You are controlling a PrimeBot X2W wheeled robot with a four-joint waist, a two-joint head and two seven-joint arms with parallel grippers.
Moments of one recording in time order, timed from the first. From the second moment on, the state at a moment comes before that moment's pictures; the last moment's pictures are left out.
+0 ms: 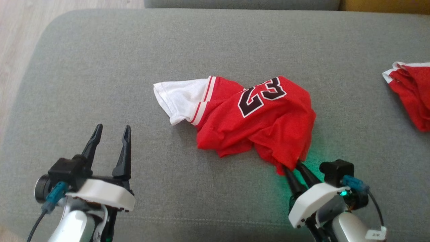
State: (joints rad) left arm -0.07 0.31 -0.35 0.04 -0.40 0.13 -0.22; right arm -0.06 -0.05 0.26 0.31 0.27 0.12 0.06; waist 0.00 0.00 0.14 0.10
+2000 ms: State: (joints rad) left arm -0.04 0.27 -0.28 0.06 -0.36 0.10 -0.25; right arm -0.03 -0.05 -0.04 0.00 0.09 0.12 0.06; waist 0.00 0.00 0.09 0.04
